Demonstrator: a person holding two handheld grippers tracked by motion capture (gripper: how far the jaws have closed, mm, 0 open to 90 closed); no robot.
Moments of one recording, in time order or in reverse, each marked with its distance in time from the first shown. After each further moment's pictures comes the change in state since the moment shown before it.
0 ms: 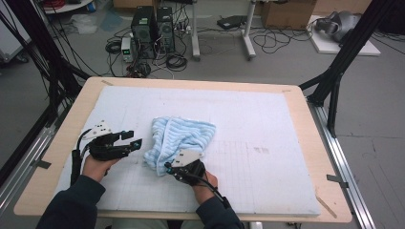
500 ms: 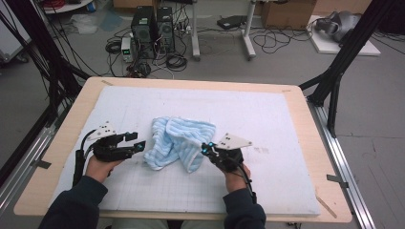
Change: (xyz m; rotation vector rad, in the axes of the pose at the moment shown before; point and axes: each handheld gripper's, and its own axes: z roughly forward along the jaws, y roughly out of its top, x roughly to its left) left arm -0.009 -0.001 0.009 0.016 -0.038 0.006; right arm -0.066 -0.026 -0.084 -0.121 -0.190 0.192
